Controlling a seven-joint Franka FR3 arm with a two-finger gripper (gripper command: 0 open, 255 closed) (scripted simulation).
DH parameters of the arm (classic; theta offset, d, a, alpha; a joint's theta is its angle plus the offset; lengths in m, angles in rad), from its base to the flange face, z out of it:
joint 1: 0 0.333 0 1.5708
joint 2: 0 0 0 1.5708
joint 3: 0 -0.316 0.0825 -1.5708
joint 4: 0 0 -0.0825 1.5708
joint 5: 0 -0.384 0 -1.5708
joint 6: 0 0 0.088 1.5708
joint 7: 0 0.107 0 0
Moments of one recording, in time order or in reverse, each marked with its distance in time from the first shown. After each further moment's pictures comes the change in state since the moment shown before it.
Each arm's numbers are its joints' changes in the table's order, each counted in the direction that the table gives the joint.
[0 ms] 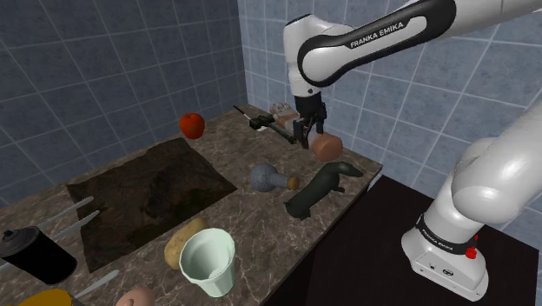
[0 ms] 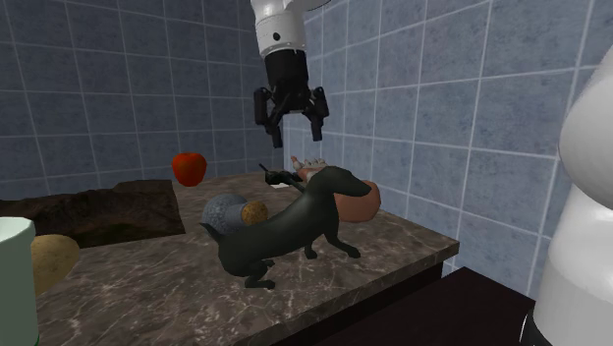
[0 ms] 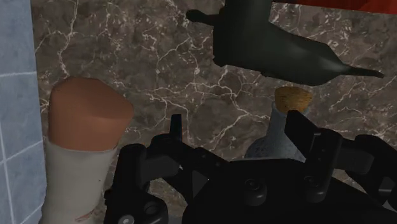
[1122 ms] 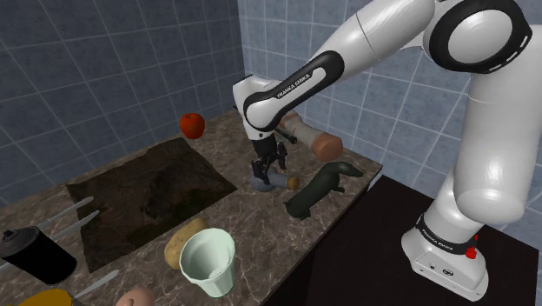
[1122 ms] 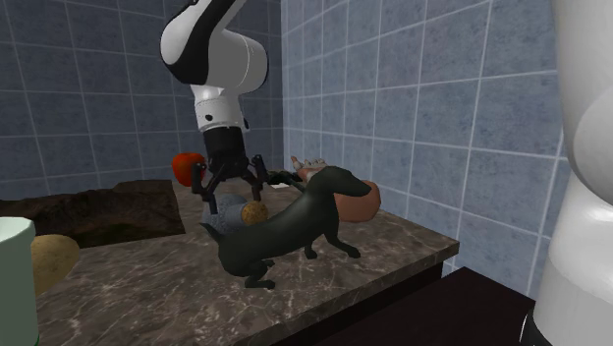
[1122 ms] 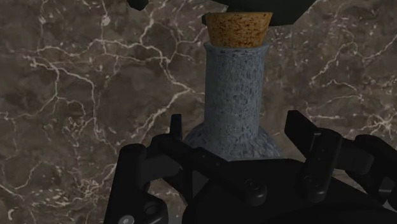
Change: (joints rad) arm 0.072 -0.539 -0.070 0.297 -0.015 0.106 0.127
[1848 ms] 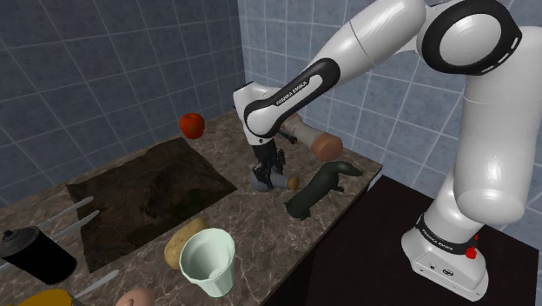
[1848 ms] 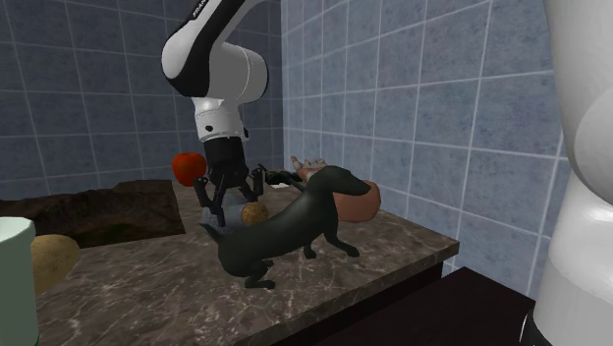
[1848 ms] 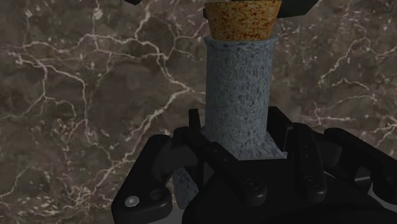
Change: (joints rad) arm 0.003 -0.032 0.002 -0.011 0.007 0.042 0.004
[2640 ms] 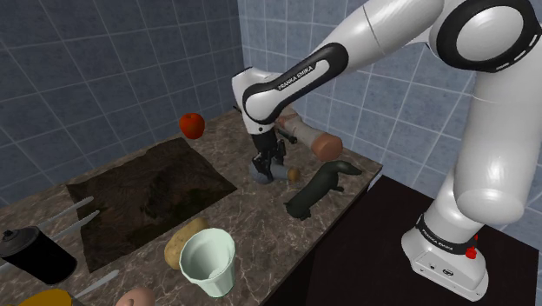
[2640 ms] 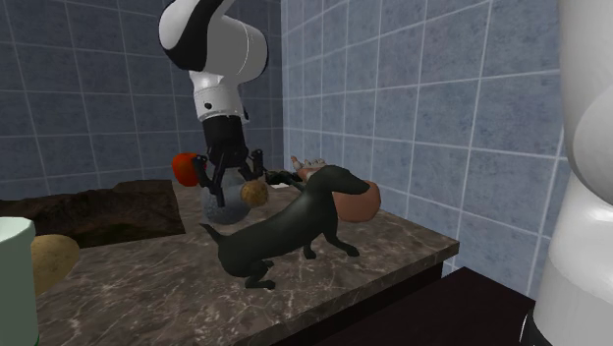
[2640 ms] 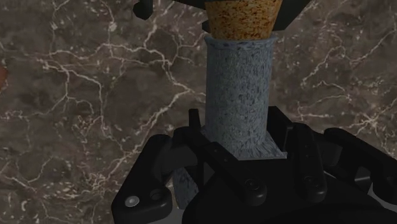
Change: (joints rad) arm -0.006 0.062 -0.004 0.028 -0.013 -0.090 -0.006
